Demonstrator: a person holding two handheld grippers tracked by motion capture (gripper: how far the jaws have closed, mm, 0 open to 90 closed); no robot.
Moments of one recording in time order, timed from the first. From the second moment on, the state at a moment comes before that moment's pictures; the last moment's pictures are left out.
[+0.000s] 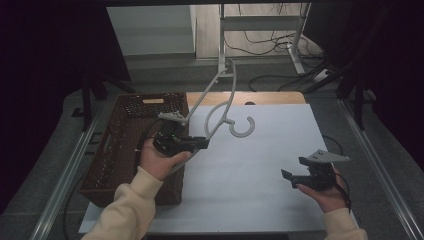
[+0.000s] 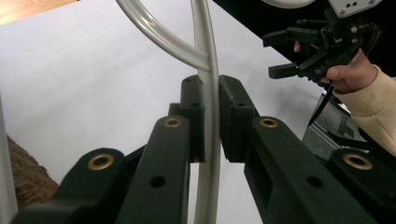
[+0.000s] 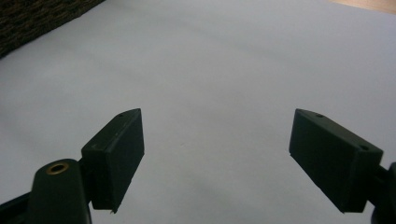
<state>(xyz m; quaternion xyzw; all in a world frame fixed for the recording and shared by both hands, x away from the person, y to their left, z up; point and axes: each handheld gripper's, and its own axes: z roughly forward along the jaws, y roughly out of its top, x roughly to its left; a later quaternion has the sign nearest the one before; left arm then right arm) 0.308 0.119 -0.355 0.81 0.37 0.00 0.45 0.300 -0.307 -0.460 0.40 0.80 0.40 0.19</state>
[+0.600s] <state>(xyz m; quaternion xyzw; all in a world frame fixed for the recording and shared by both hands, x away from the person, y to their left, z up) 0.306 0.154 -0.351 0.79 0.39 0.02 0.47 0.301 -0.304 -0.462 0.40 0.81 0.39 0.19</state>
